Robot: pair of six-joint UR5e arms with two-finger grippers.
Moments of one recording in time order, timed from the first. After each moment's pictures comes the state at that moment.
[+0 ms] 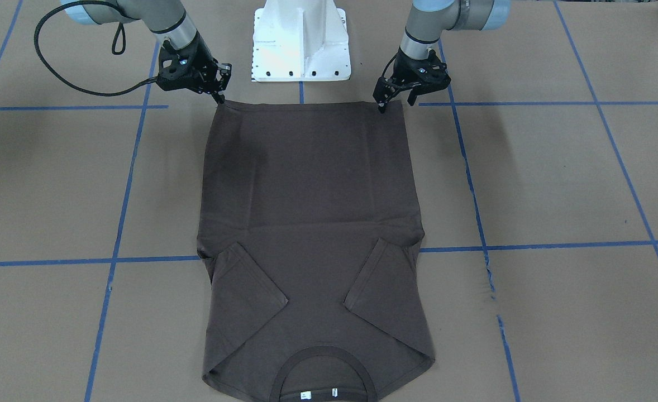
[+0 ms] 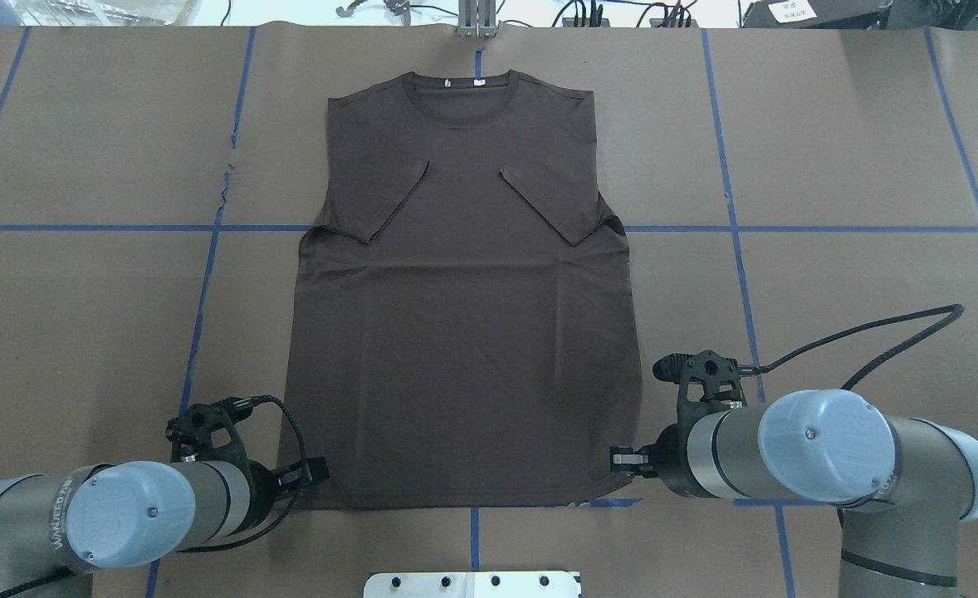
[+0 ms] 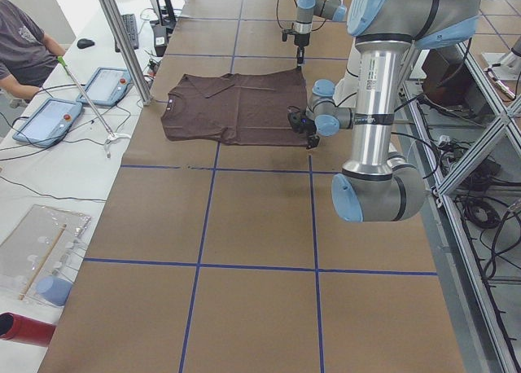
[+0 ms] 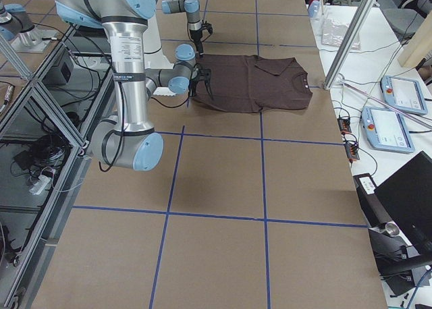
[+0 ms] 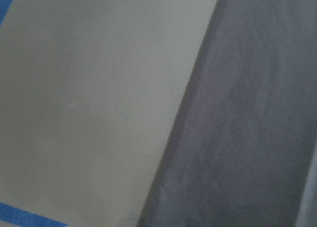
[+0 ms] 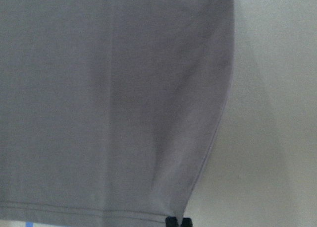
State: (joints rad) left arm -0.17 -1.67 -2.02 -1.91 -1.57 -1.82; right arm 0.27 -1.46 2.10 -1.22 1.76 1.46
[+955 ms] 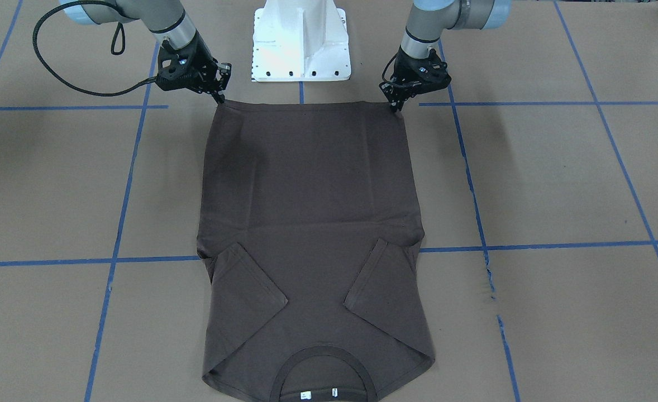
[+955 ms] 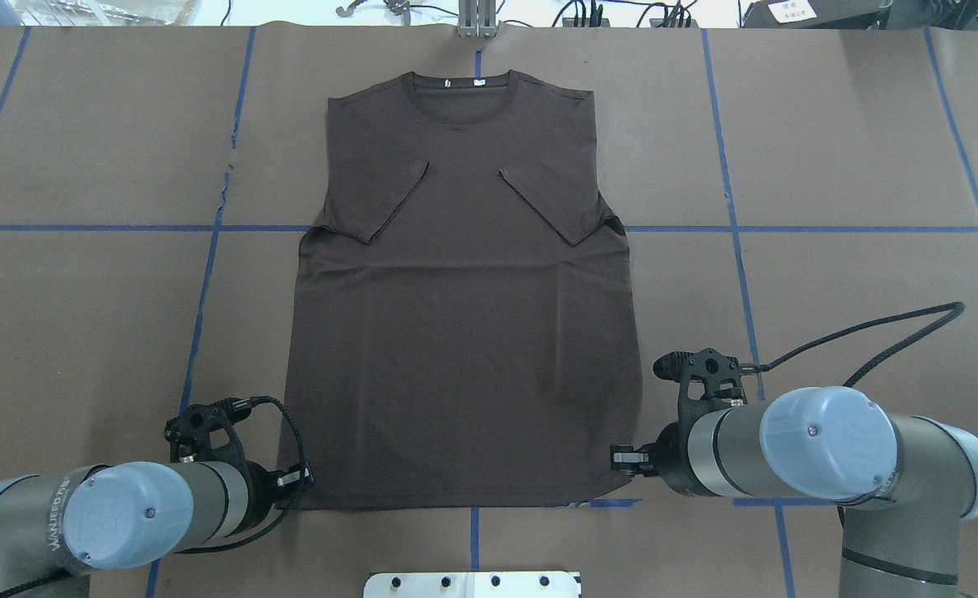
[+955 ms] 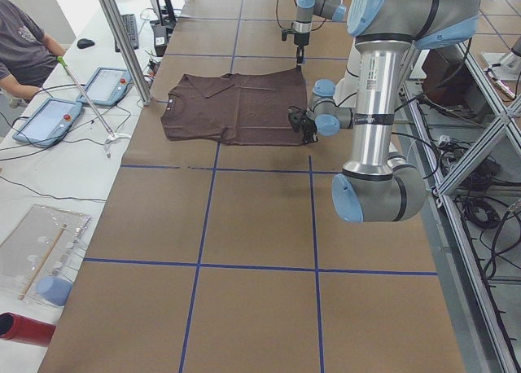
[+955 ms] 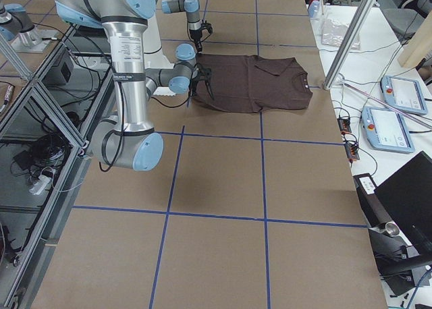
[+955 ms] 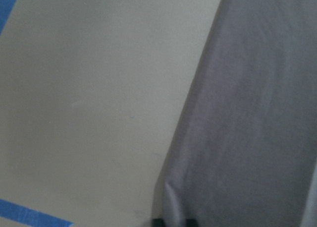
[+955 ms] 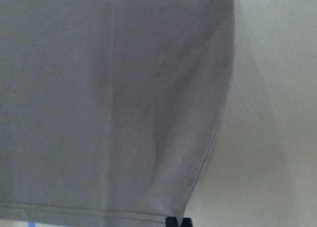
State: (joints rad) left arm -0.16 -1.67 -2.03 -1.91 -1.57 -1.82; right arm 0.28 -1.46 2.11 -1.22 1.77 1.46
